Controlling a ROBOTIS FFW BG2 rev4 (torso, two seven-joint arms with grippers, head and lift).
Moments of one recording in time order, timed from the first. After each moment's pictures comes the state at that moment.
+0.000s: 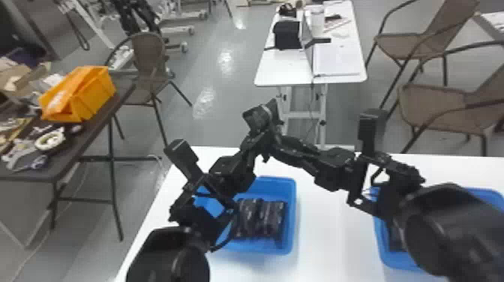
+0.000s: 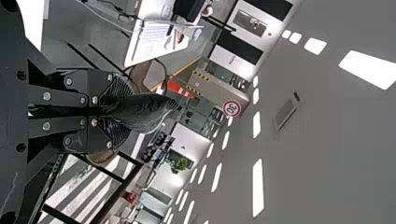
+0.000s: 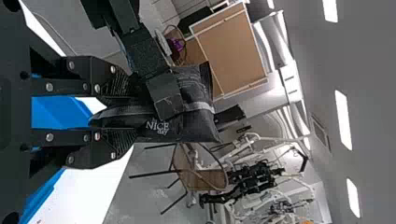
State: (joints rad) left arm 0.12 0.06 0.00 -1.78 0.54 0.16 -0.37; right arm -0.25 -0.16 0.46 -1.48 -0.53 0.32 0.51
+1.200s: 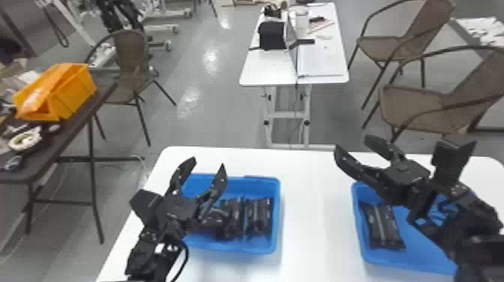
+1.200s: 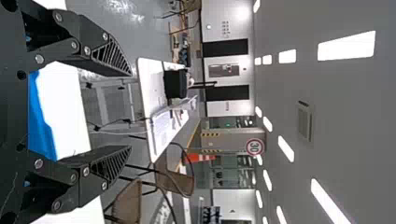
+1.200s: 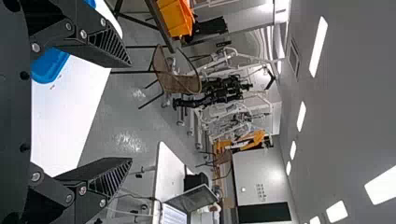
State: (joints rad) left arm 0.25 0.00 0.17 -1.61 0.01 -0.25 -0.37; right arm 0.04 -0.10 0.07 -1.68 -0.19 0.20 0.50
